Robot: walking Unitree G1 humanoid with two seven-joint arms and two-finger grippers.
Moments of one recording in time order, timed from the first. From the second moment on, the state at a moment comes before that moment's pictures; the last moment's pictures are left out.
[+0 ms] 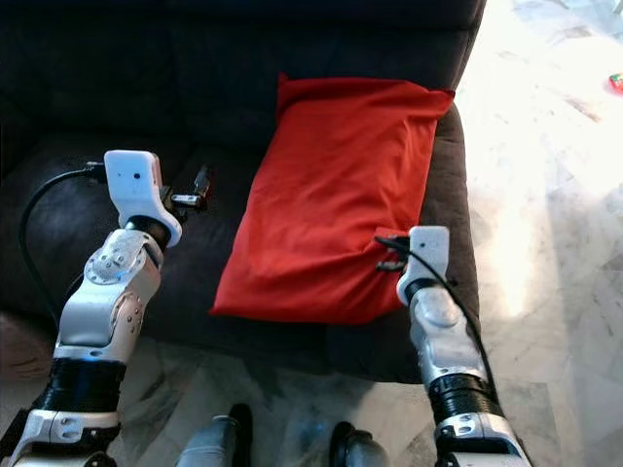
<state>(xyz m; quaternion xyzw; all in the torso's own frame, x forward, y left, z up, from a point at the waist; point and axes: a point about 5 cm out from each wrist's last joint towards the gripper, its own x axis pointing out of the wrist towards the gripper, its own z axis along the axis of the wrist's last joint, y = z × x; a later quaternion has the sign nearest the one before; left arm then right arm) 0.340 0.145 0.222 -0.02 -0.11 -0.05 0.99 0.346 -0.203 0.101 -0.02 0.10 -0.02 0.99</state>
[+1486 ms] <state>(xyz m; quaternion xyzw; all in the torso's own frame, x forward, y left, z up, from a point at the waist) 0.342 0.153 0.199 0.00 -0.08 -0.04 1.00 0.292 -0.165 0.050 0.03 0.17 0.00 0.98</state>
